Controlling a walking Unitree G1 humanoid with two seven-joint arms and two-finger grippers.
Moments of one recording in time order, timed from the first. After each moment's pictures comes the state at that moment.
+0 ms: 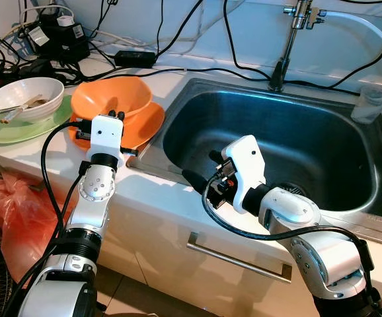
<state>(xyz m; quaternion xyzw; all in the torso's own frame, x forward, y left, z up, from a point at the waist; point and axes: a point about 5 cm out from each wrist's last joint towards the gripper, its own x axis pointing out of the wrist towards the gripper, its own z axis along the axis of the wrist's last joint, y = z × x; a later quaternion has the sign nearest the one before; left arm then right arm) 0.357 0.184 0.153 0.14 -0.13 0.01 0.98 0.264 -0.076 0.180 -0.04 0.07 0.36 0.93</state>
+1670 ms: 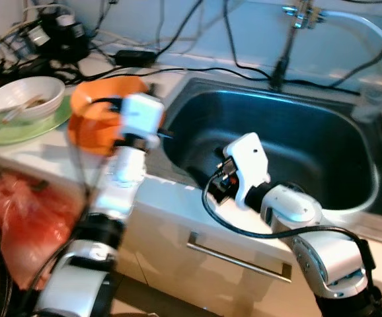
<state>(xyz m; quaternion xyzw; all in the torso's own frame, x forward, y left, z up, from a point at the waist) 0.363 0.113 0.194 0.14 -0.23 -0.09 0.96 0.269 -0.083 0.185 -0.09 0.06 0.31 0.94</state>
